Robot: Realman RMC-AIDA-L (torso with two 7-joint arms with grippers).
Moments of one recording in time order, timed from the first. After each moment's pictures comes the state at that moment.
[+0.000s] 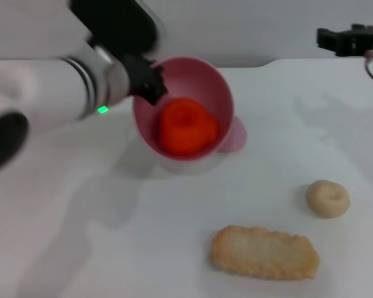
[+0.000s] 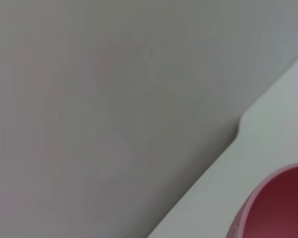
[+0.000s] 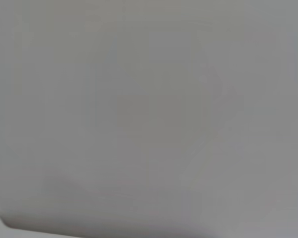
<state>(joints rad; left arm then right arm) -0.42 -2.06 1.89 1.52 -0.19 -0.73 0.29 0.20 2.09 -1.60 -1.80 0.34 0.88 0.04</state>
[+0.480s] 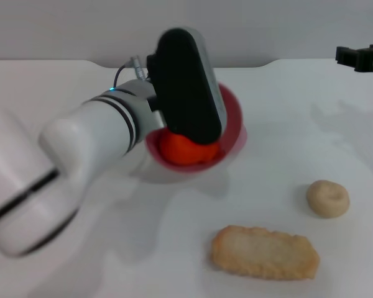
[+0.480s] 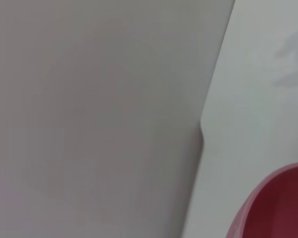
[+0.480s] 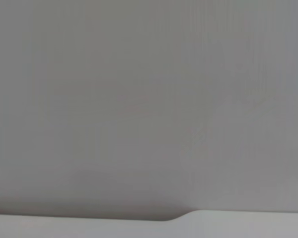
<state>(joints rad) -0.39 -2.07 2.15 1.54 0.19 -0.65 0.34 0.18 2.08 -1.53 -1.75 0.41 0.89 -0.02</state>
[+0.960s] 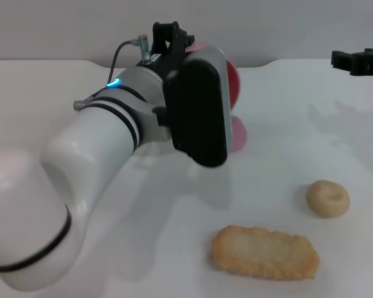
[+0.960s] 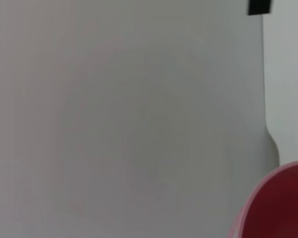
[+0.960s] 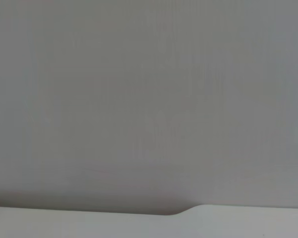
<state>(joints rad) -0.33 -2.07 2.26 1.54 0.73 -0.54 0.17 0.19 2.08 -1.53 -1.73 0.42 0.90 -0.03</state>
